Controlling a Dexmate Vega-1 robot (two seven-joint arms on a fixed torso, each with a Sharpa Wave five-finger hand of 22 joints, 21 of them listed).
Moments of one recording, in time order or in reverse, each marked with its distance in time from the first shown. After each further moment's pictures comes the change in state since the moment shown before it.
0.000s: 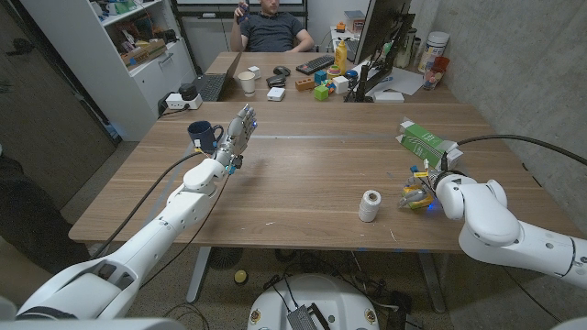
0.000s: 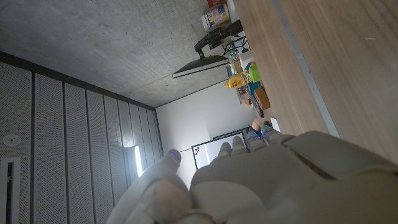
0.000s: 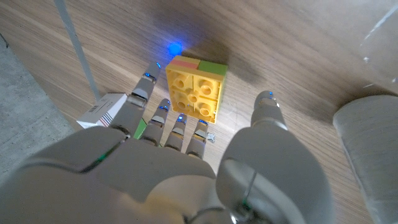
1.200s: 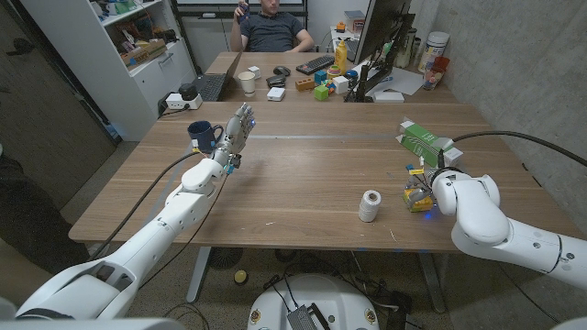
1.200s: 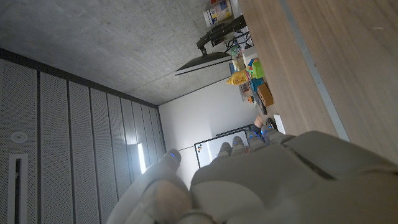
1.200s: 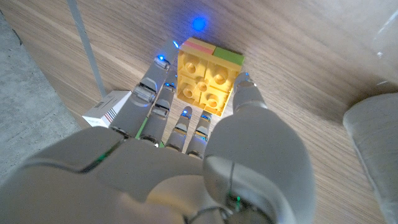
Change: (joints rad) left arm 0.008 0.003 -0.012 -0.002 -0.003 -0.023 -0.001; left_hand 0.000 0.000 -0.003 -0.003 0.000 0.000 0.000 0.000 0.000 0.000 0.000 0.000 0.000 0.000 0.000 0.000 0.000 0.000 0.000 0.000 0.000; right arm 0.040 0.050 -0.034 0.036 -0.167 0.001 0.153; right_hand 0.317 0.141 0.025 -0.025 0.042 0.157 0.000 0.030 0.011 0.162 -0.083 0.031 0.002 0.432 -0.058 0.086 0.026 0.354 -0.167 0.032 0.007
